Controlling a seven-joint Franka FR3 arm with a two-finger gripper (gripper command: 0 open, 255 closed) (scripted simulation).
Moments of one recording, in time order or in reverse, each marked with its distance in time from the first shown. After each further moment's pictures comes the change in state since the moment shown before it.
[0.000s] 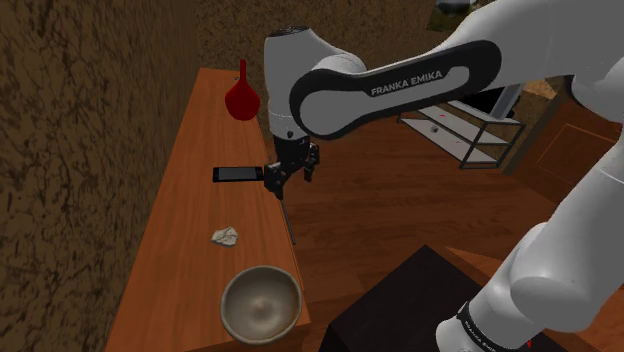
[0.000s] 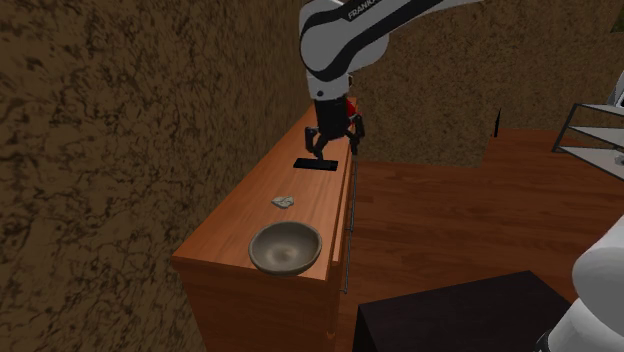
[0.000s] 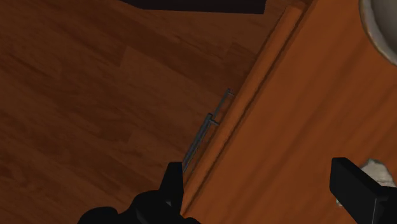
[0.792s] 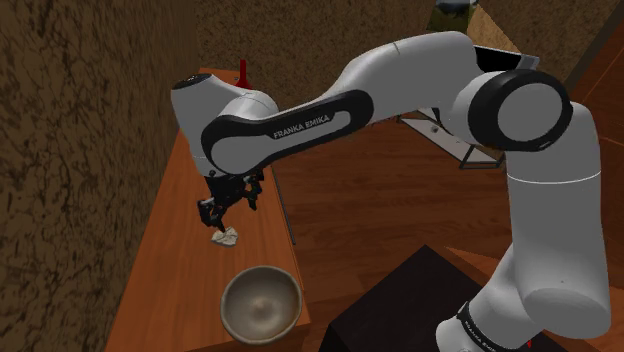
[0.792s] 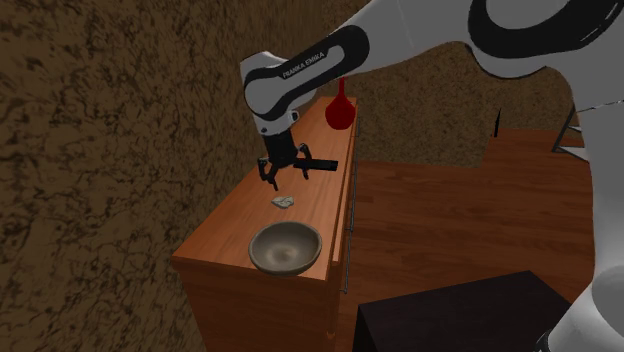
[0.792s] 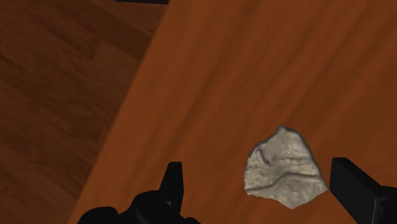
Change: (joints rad) arm 0.192 0.537 0.008 0.470 -0.206 -0.099 0.196
